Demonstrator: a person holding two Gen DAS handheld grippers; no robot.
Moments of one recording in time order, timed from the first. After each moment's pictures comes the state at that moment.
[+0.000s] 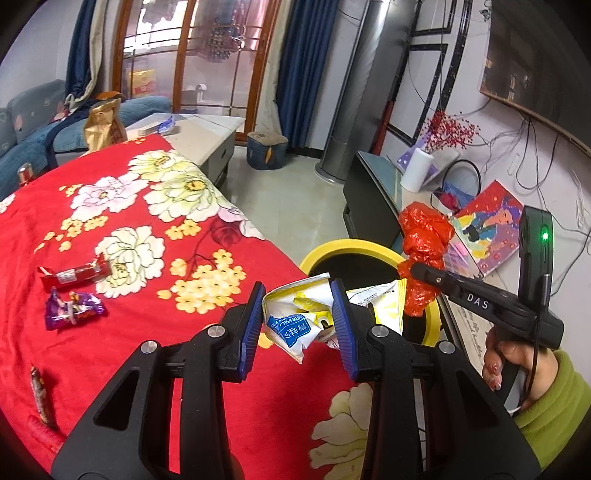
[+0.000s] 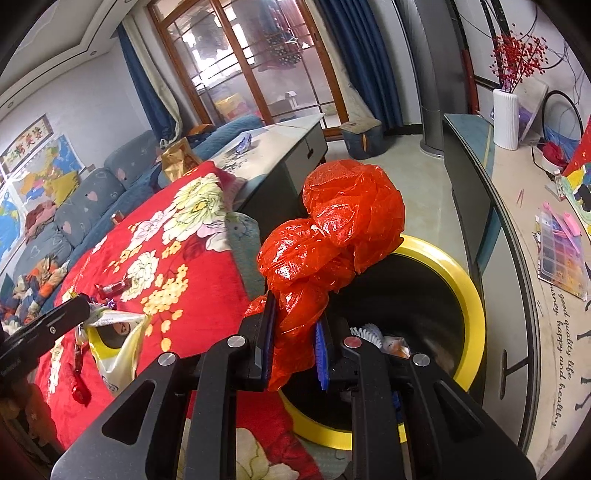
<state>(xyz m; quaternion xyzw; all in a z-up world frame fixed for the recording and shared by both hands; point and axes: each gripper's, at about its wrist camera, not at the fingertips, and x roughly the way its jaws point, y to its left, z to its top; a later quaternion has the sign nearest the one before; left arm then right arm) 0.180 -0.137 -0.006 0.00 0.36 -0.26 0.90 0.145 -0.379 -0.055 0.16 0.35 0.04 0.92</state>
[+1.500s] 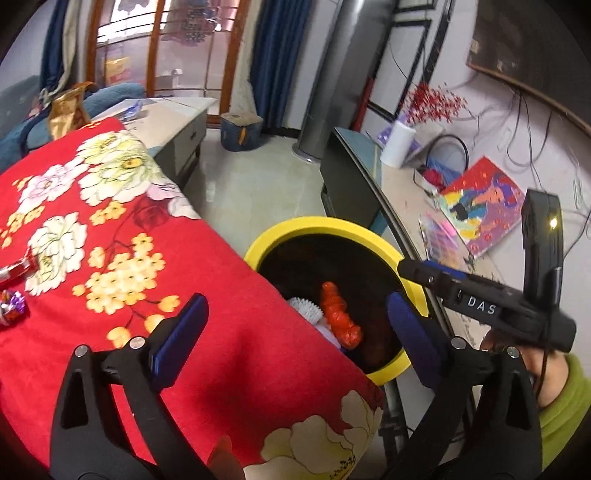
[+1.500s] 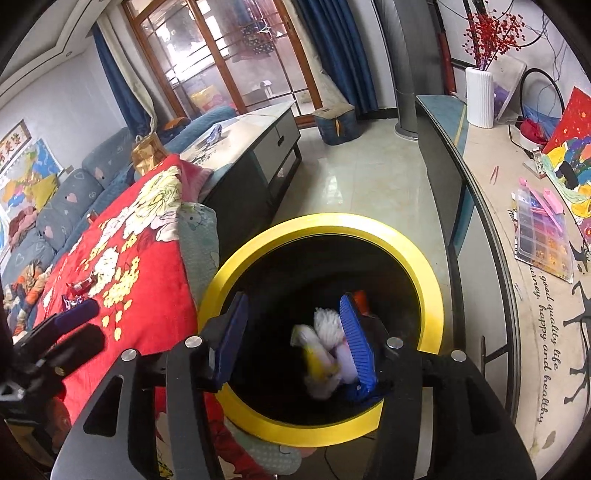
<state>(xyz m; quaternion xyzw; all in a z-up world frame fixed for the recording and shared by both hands) 0.195 -0.199 -0.045 0.00 0.38 -0.29 0.88 0.142 -0.424 -0.080 0.17 0.38 0.00 0.91</state>
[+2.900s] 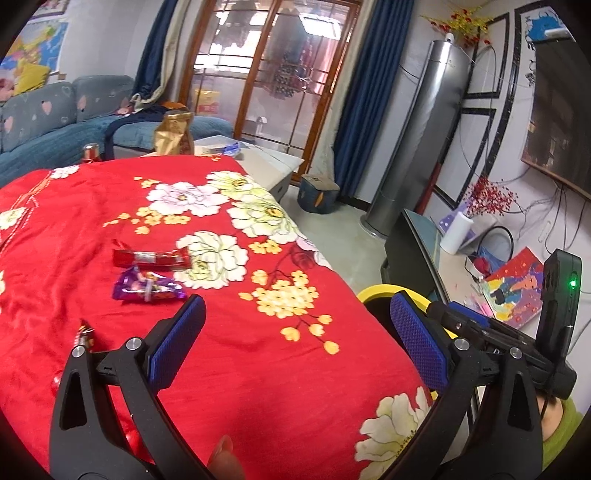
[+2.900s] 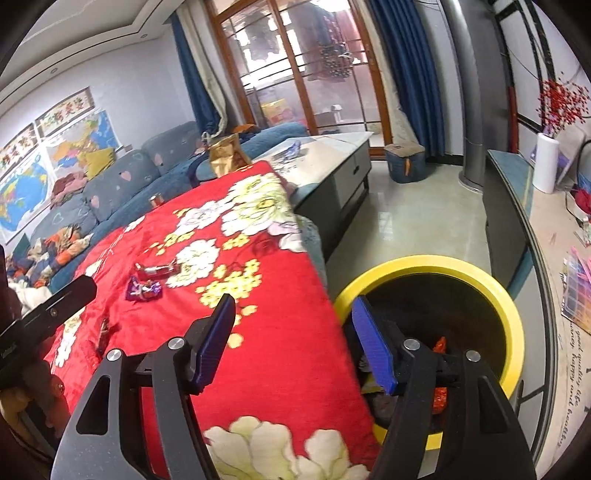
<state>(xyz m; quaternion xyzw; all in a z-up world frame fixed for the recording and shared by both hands) 0.151 -0.055 0.003 -0.09 0.29 -0.15 0.94 0.139 -0.302 -0.030 0.10 0.32 0.11 0.94</state>
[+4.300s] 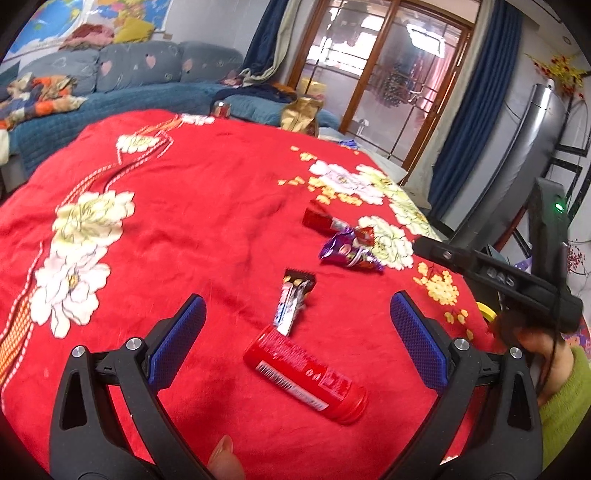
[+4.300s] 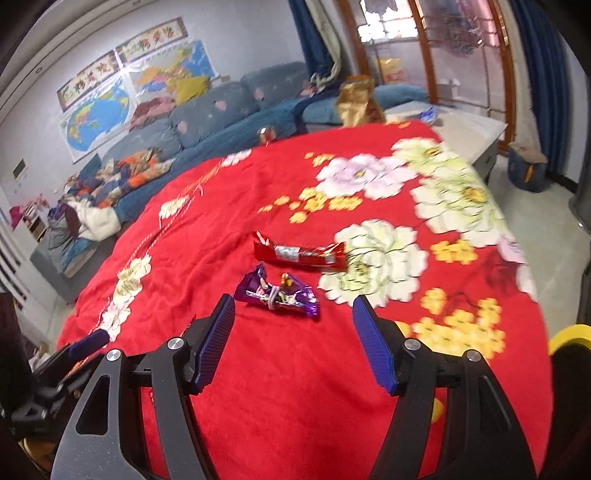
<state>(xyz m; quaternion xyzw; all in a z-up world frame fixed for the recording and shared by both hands) 0.111 0.105 -0.035 -0.17 0.33 0.02 0.93 0.236 -0.095 -0.042 0.03 0.38 0.31 0.87</state>
